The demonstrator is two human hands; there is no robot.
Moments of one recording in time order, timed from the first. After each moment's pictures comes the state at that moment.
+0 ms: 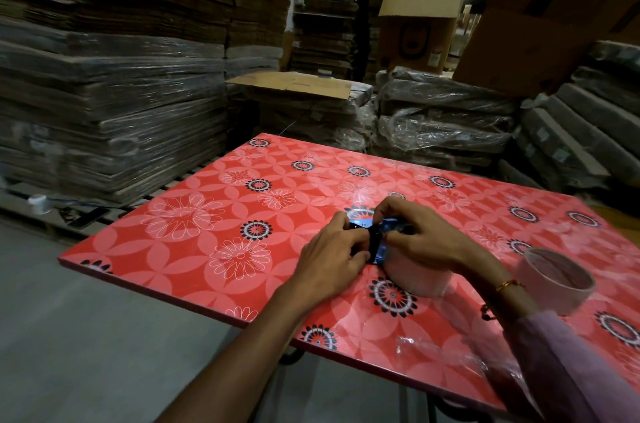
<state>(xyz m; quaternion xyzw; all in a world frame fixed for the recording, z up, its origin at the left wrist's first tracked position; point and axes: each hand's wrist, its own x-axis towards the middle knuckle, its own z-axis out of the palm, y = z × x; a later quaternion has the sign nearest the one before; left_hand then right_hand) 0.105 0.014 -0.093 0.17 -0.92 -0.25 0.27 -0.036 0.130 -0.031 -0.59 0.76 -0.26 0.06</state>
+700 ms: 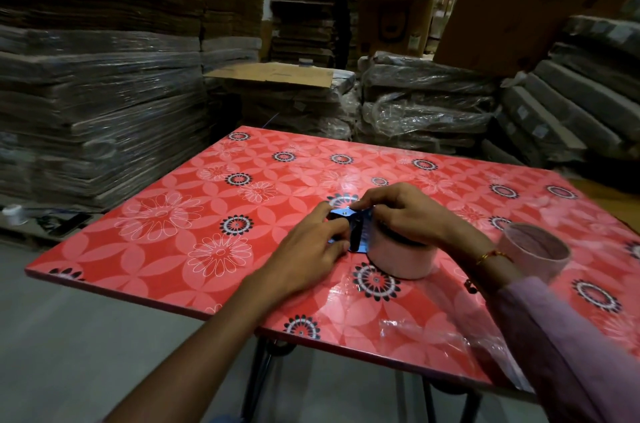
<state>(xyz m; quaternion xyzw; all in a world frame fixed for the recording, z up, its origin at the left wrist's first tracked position) 0.113 0.004 -0.093 0.10 -0.94 -0.25 0.23 -0.041 0.128 -0.028 -0.55 0.79 -0.27 0.09</state>
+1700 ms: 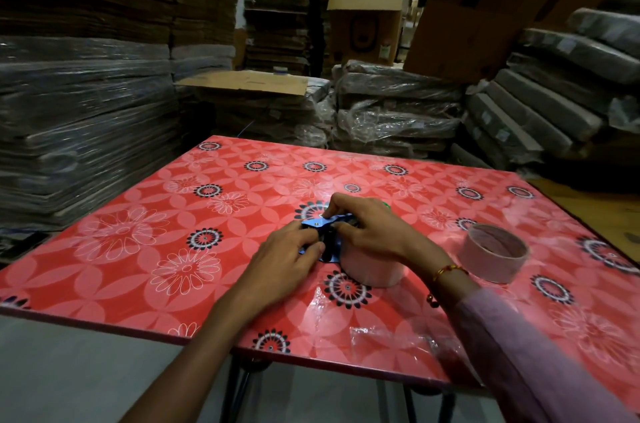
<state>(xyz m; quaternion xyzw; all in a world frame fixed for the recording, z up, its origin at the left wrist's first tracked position) 0.111 0.016 -0.087 0.14 -0.92 -0.27 0.25 -0.033 0.131 -0.038 -0.58 0.78 -0.25 0.01</state>
